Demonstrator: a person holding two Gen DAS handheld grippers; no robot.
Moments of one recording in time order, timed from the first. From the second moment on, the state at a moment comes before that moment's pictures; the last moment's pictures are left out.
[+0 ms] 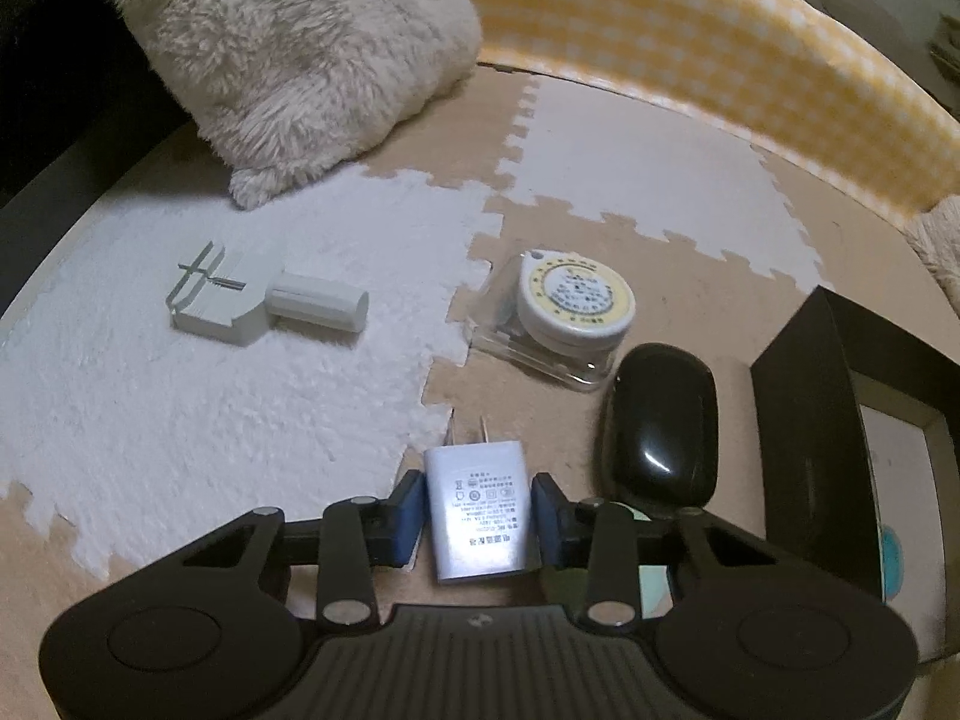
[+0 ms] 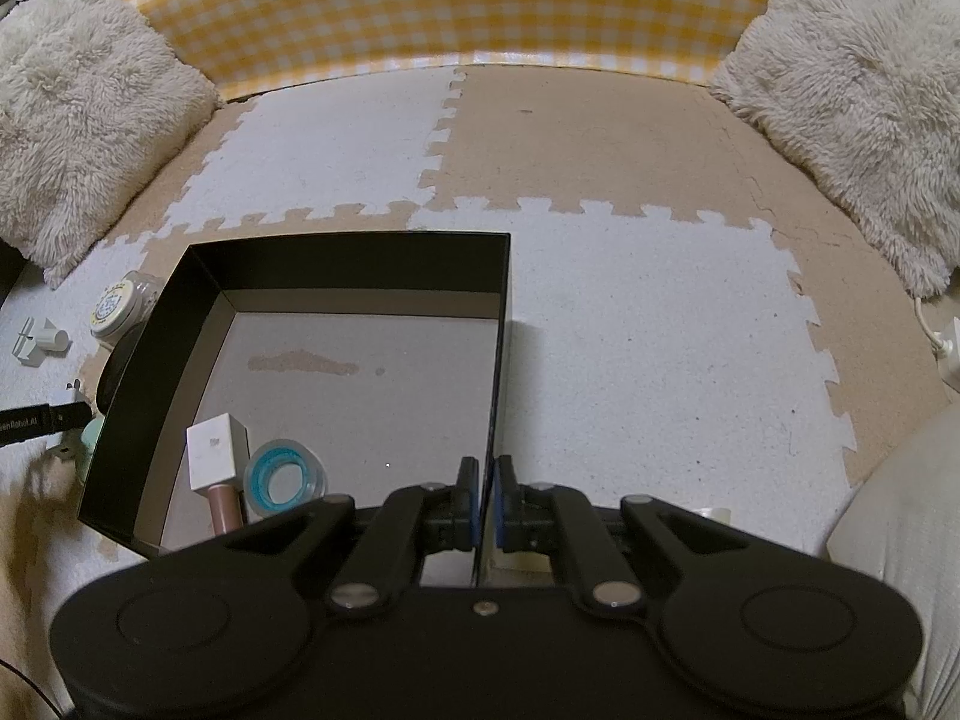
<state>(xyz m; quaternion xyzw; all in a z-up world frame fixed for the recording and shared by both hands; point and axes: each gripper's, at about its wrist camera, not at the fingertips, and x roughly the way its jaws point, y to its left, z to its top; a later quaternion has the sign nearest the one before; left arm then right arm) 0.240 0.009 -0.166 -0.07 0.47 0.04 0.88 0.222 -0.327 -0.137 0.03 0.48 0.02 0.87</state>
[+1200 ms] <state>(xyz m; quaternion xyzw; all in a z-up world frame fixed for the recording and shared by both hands) 0.199 -0.163 -0.122 -0.04 0.38 -0.25 0.89 0.222 -0.328 -0.138 0.04 0.49 0.02 0.87</state>
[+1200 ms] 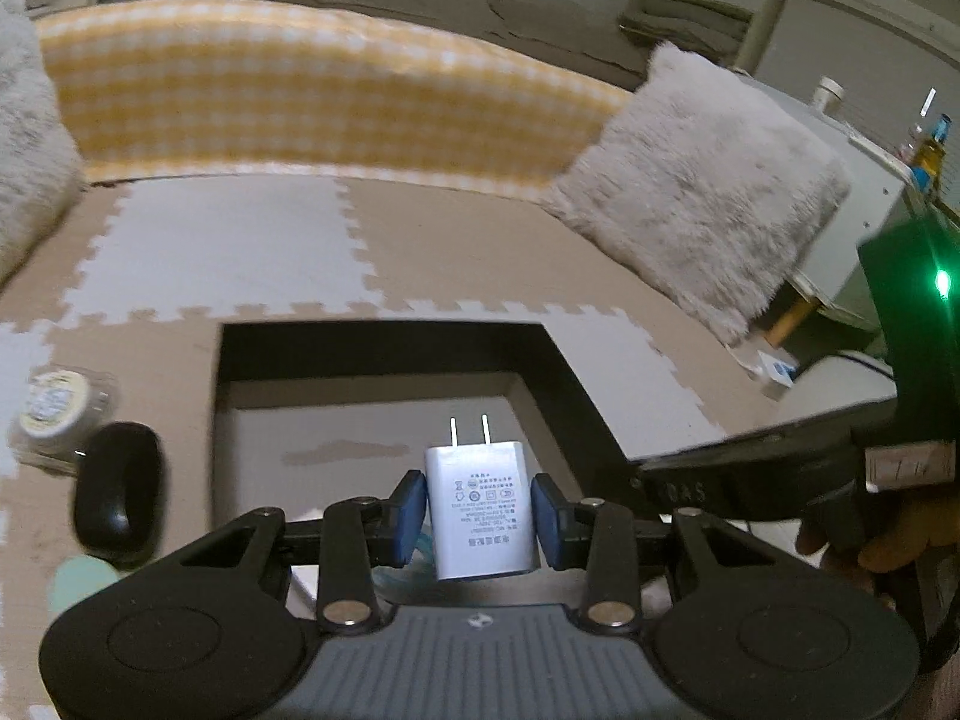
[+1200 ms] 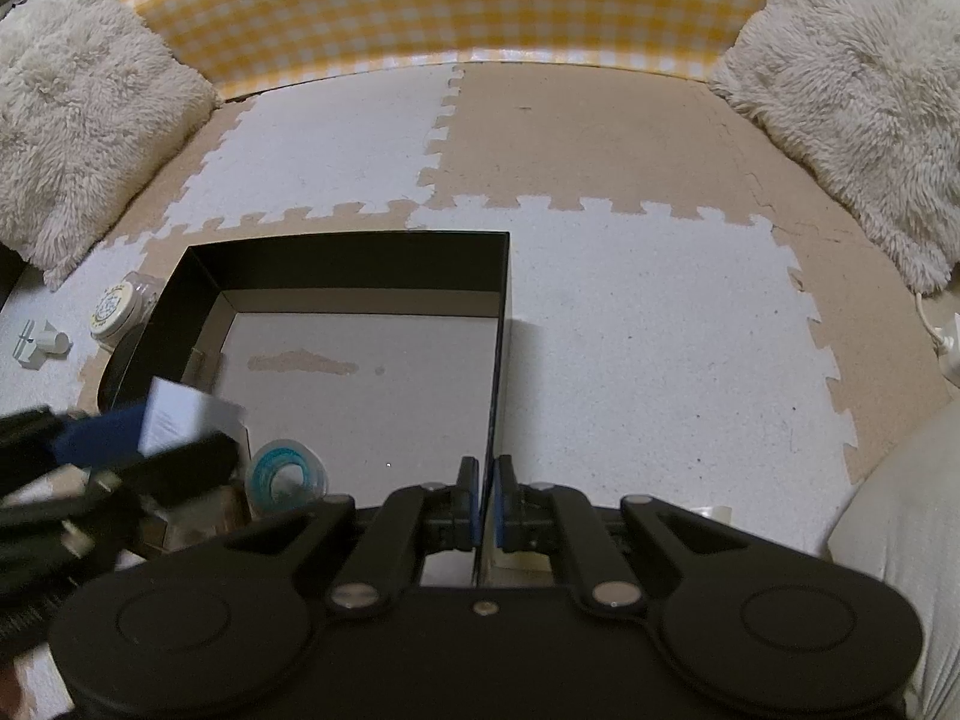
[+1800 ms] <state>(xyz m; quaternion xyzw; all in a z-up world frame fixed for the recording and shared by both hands) 0.196 -0.180 -0.148 -0.04 0.40 -0.29 0.87 0.223 -0.329 -0.138 0.04 0.49 0.02 0.87</state>
